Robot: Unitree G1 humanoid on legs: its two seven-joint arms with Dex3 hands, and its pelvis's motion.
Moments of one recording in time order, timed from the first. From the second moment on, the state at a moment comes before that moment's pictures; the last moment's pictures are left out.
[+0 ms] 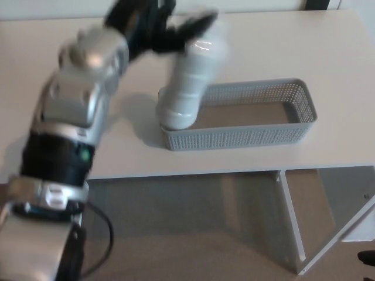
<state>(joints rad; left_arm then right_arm) -0.92 0.21 -0.05 0.36 -0.06 0.43 -0.28 0.24 -0.45 -0.13 0.44 -0.03 -0.12 0.23</state>
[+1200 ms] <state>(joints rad) -0.83 0.36 0.05 0.07 -0.10 0.44 -0.36 0.20 -0.45 -0.13 0.42 -0.03 -0.10 0.24</state>
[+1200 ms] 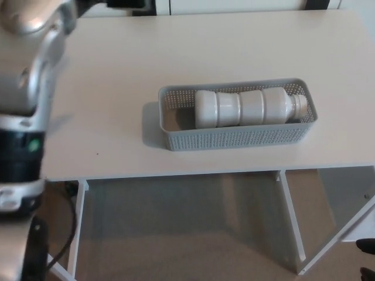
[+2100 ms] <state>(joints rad) 0.09 0.62 0.48 0.24 -0.29 0.47 -0.73 0.20 -0.45 -0.11 0.43 -0.04 -0.10 0.24</state>
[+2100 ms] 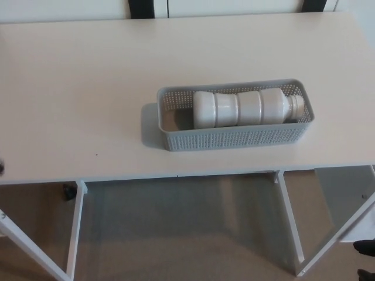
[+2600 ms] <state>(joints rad) 0.39 0.71 0.46 0.70 -0.28 0.42 -0.90 0.20 -0.45 -0.10 0.46 -0.05 -0.10 0.24</state>
